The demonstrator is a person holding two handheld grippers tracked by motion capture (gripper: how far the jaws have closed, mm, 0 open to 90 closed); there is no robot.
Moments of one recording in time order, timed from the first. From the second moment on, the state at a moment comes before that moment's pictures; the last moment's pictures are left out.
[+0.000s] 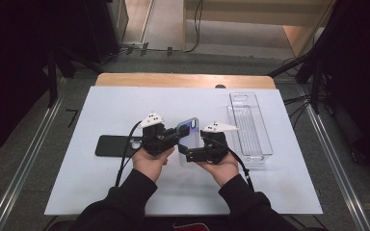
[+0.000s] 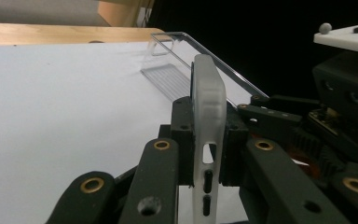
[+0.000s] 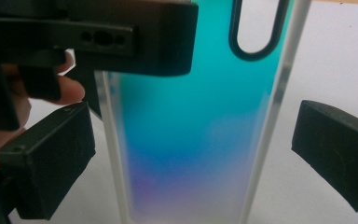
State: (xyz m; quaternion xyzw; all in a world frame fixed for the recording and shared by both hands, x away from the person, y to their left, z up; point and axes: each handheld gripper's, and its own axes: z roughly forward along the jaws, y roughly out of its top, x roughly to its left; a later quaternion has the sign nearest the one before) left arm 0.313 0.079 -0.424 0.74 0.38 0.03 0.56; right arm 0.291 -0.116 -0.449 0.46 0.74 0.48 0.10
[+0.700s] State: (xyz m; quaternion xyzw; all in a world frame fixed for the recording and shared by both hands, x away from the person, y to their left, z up) left arm 0.310 0.078 -0.418 0.73 0.38 0.00 0.56; right arm 0.292 -0.121 -0.447 0.46 0.74 0.48 0.11
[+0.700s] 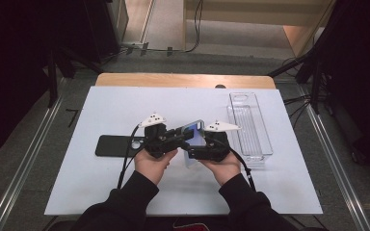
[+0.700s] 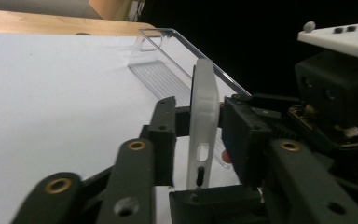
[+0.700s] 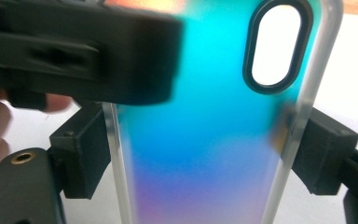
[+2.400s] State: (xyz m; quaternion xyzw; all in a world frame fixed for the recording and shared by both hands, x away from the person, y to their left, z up) left arm 0.299 0.143 -0.452 0.85 0.30 -0.07 0.43; right arm 0.309 -0.157 -0.435 0.43 0.77 0.47 0.08
